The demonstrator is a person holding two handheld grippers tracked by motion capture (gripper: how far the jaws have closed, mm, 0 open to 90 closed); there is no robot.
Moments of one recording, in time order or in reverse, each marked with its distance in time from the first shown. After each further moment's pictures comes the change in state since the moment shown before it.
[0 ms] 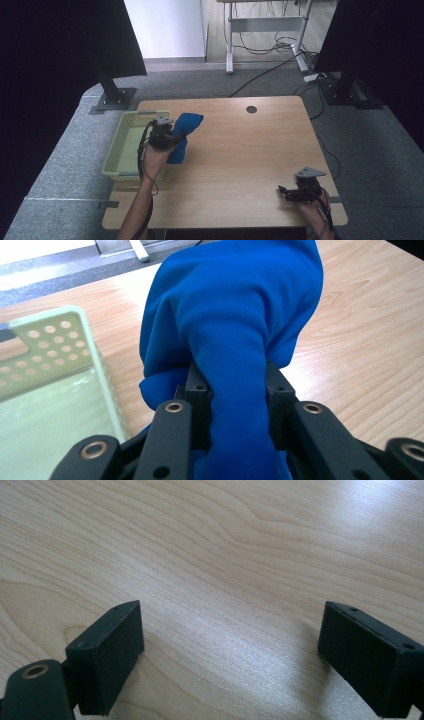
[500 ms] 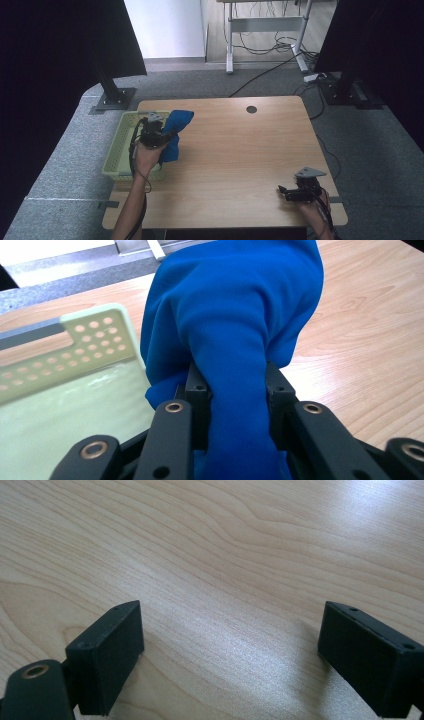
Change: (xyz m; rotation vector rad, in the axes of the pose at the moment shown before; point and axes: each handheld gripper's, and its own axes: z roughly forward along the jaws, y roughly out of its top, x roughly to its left) left arm 0.021 0.002 -0.012 0.000 0.049 -0.019; right arm 0.000 0.000 0.000 -0.001 -0.001 0.002
